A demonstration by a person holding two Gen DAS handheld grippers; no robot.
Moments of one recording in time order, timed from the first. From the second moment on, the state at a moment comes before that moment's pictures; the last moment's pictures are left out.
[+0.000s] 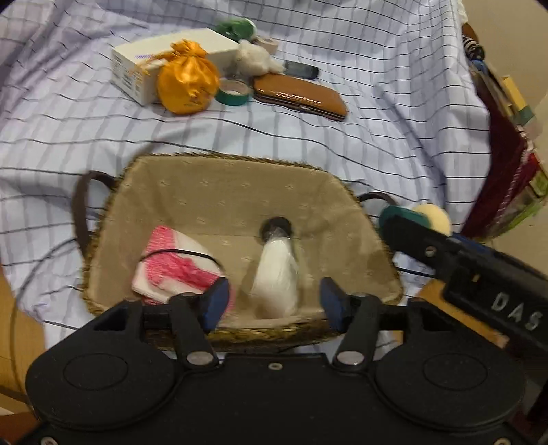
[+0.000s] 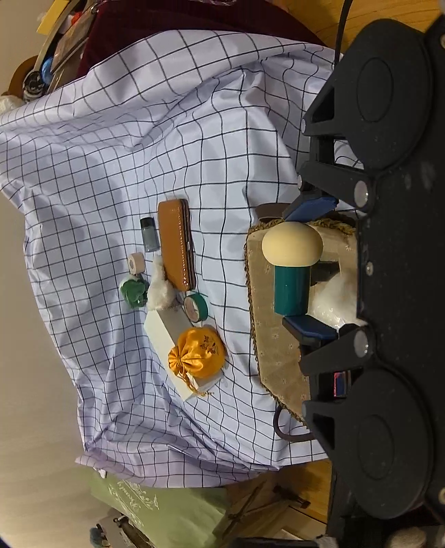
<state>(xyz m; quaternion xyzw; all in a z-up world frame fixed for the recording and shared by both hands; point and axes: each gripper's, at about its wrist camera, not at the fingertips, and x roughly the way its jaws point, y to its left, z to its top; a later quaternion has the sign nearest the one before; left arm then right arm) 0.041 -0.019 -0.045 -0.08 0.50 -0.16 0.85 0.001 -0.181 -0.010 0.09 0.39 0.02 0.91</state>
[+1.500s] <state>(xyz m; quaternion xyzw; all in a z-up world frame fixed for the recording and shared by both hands) 0.024 0.002 -0.037 -0.05 0.46 -0.05 0.88 0.000 -0.167 -0.021 0.07 0.42 0.04 0.90</state>
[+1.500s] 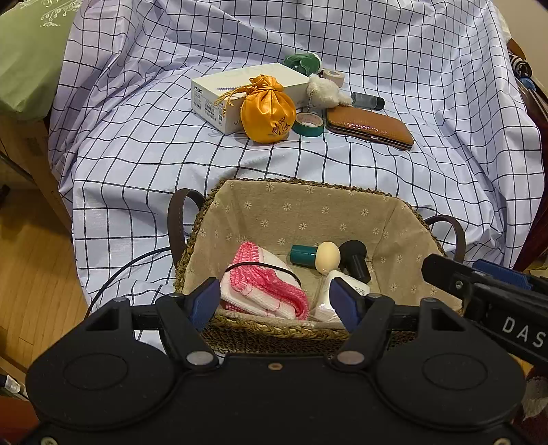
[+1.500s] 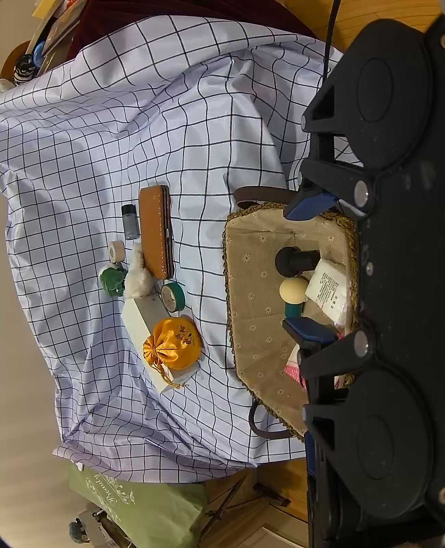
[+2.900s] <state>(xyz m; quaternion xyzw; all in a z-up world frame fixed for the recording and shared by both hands) 0.093 -0.003 -0.017 0.04 0.50 -0.12 0.86 0.099 -0.179 -0.017 0.05 0.46 0.01 0.89</state>
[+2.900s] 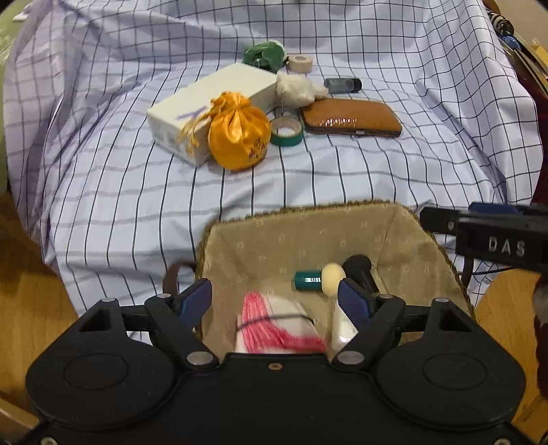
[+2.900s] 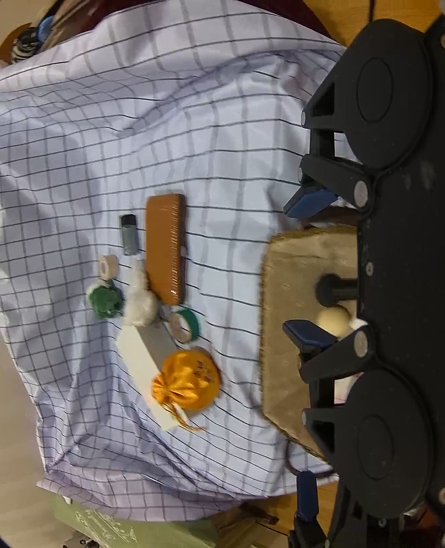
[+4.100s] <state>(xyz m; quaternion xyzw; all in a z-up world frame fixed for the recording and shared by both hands) 0.415 -0.060 -0.004 0.09 0.47 -0.12 0.87 0.374 -0.217 -0.086 0.00 0.41 -0.04 0.91</state>
